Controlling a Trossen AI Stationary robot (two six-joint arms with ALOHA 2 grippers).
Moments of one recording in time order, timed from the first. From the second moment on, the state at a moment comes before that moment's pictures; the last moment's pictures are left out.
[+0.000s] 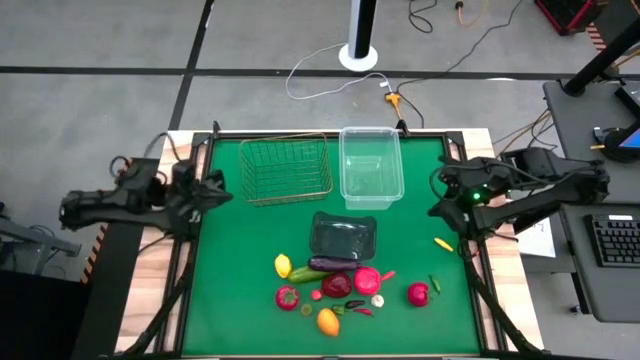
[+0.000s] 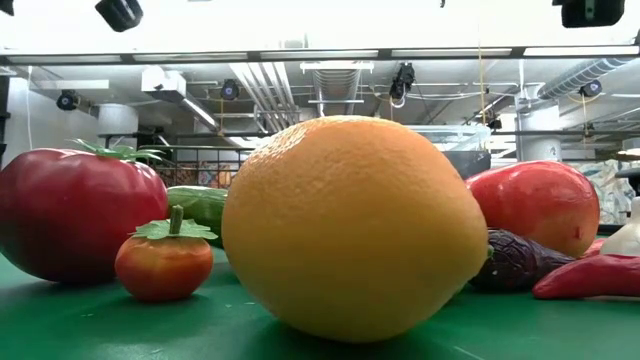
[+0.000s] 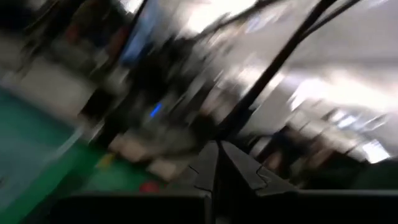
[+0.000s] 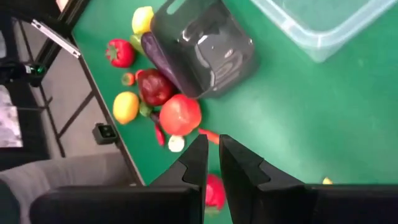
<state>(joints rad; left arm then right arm) -0.01 0.39 0.56 0.01 0.11 -0.70 0.09 0.89 1.23 -1.23 -0.09 0.89</state>
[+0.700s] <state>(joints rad) -0.01 0.84 0.98 -0.42 0.04 -0.55 0.71 1.17 1.20 -1.18 -0.13 1.61</state>
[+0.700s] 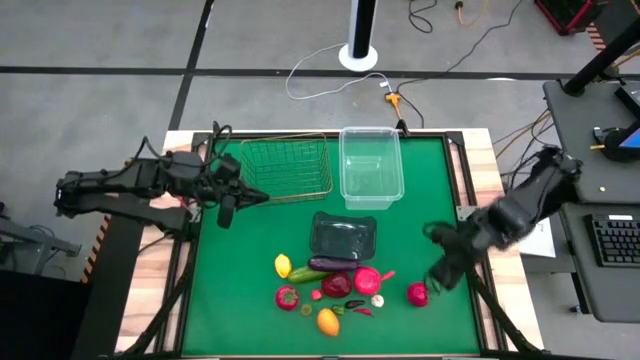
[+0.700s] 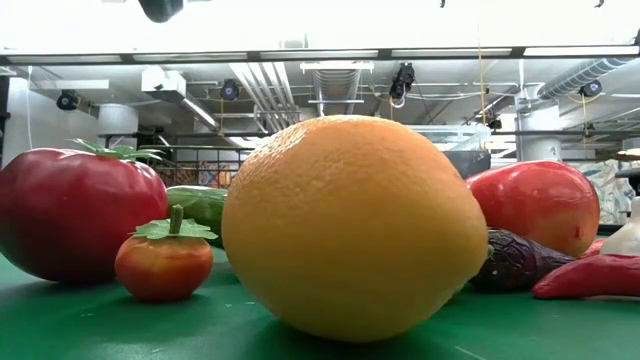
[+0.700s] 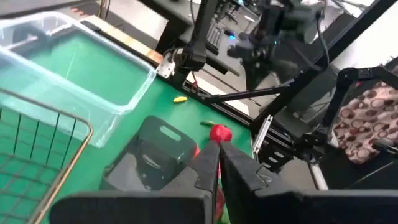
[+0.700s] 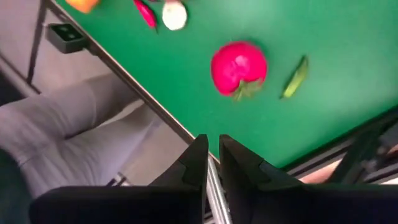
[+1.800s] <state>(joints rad) -0.01 0.85 0.99 -0.41 0.01 -0.58 0.75 1.53 1.05 -0.91 -0.10 1.94</state>
